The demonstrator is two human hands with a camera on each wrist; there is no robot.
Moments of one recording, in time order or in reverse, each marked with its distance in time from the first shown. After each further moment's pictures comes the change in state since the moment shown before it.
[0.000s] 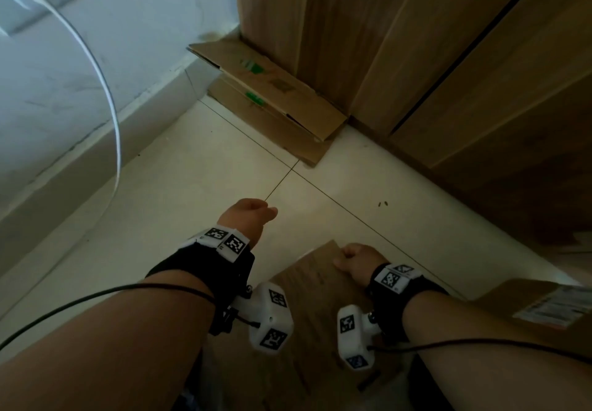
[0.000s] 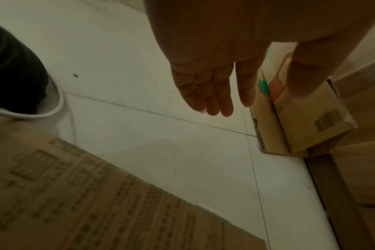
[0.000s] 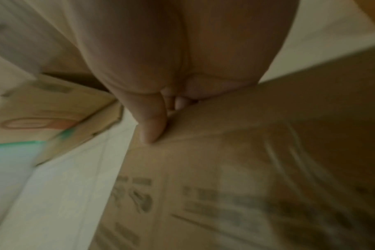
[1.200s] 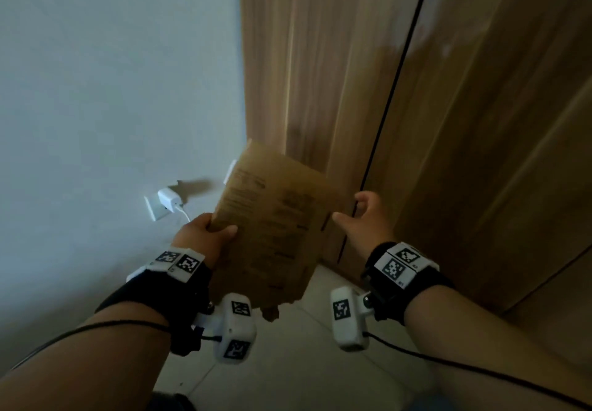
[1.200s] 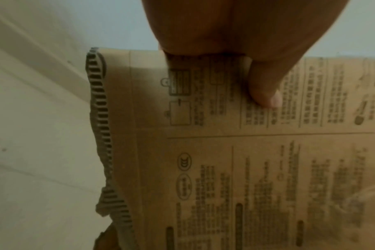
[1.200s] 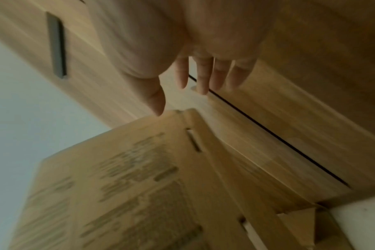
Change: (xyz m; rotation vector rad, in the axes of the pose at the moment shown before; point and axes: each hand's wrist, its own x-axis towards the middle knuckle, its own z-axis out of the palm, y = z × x) left_hand -0.280 0.112 -0.117 0.012 0.351 0.518; right_hand -0.316 -0.089 -0.133 0.453 0.772 -0.664
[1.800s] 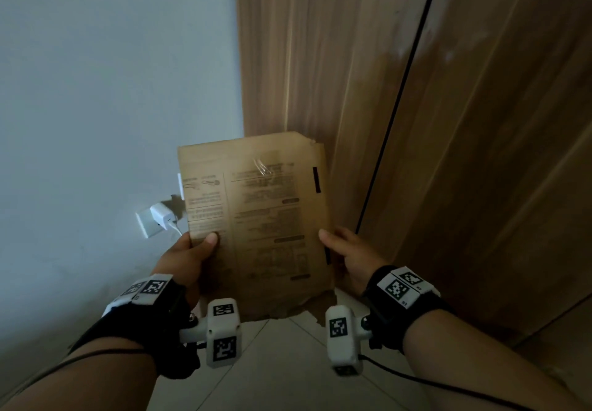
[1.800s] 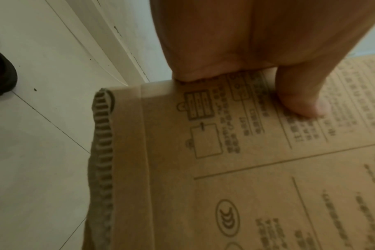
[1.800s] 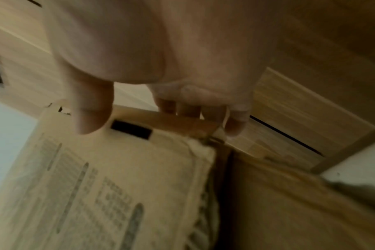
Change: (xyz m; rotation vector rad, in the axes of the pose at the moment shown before) left_hand 0.037 -0.019 0.011 -0.705 -0.097 -0.172; right_hand 0.032 0.026 0.029 0.452 -0.395 0.235
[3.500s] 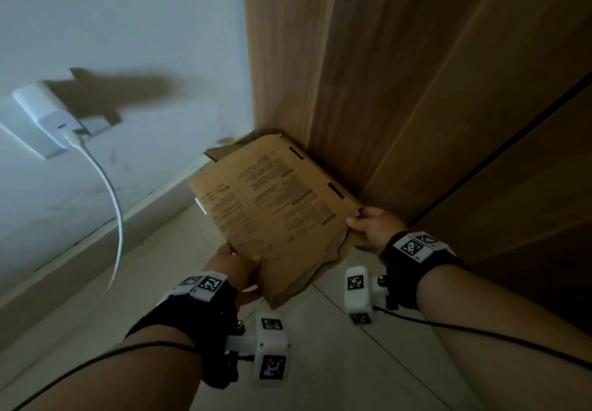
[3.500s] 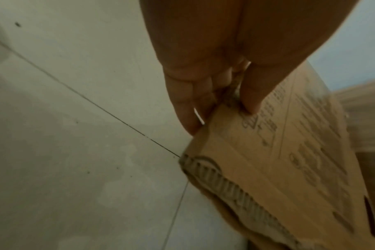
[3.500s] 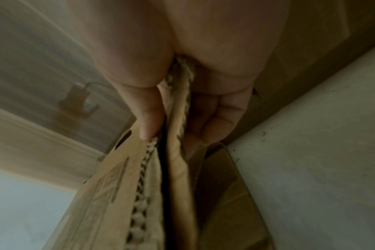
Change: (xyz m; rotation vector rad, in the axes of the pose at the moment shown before) left_hand 0.230 -0.208 0.024 0.114 0.161 -0.589; right_hand 0.271 0.169 -0.015 -0.289 0.114 0.420
